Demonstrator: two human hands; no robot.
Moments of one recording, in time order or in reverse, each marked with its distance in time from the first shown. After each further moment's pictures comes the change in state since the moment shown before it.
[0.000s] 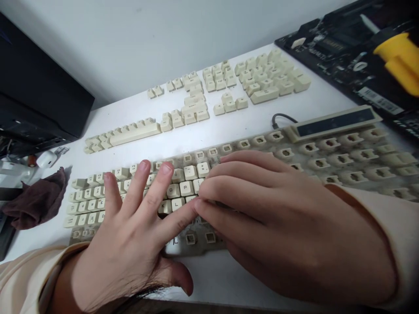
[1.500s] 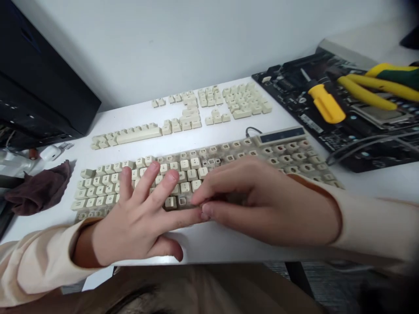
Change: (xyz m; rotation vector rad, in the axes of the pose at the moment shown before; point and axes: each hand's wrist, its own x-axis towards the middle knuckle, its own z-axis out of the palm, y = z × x) left_hand -0.001 0.002 0.011 -0.017 0.297 0.144; right_hand 0.009 -0.011 -0.028 0.634 -0.188 0.400
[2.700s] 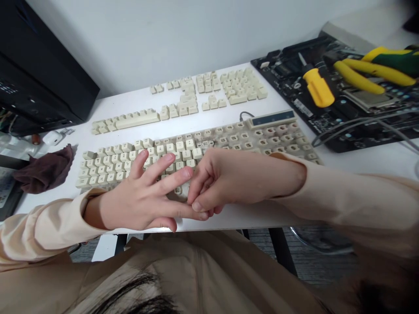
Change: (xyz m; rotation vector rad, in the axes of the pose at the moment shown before) left_hand 0.006 -0.007 -0.001 0.017 -0.003 0.277; right_hand 0.008 0.003 0.006 0.346 -0.391 0.361
